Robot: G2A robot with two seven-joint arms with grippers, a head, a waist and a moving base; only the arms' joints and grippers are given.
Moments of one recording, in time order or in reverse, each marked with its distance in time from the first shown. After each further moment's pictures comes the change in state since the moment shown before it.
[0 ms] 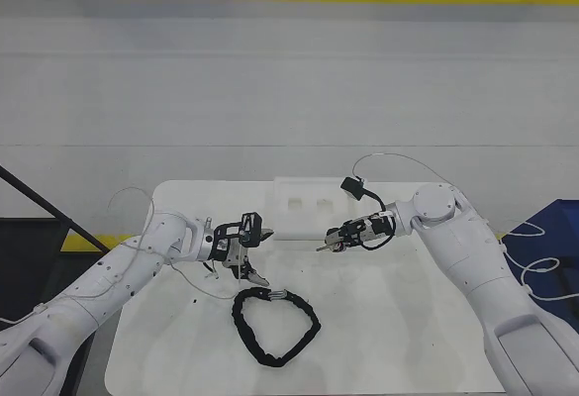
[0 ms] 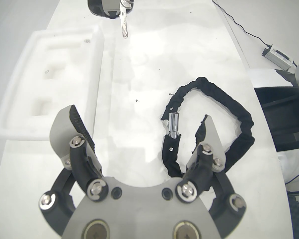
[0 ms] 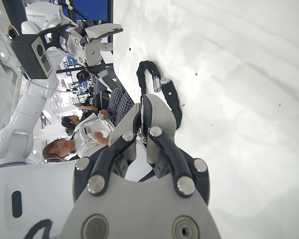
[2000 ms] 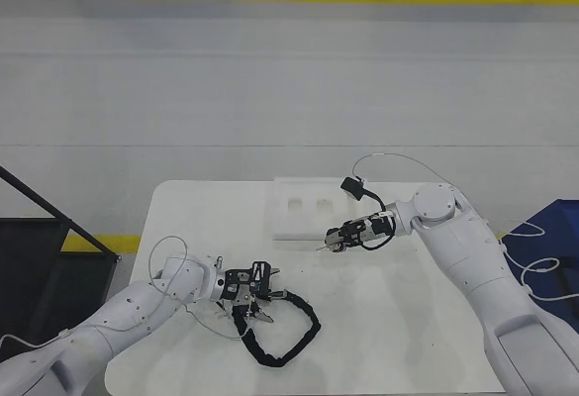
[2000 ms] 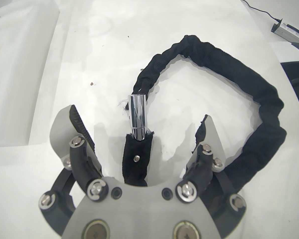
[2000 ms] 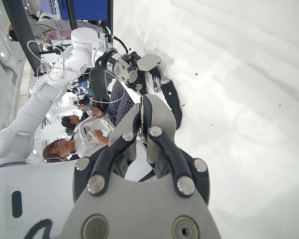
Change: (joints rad) left arm 0.163 -0.050 0.054 0.061 0.314 0.217 0.220; right arm 0.000 0.000 0.000 0.000 0.000 0.000 0.000
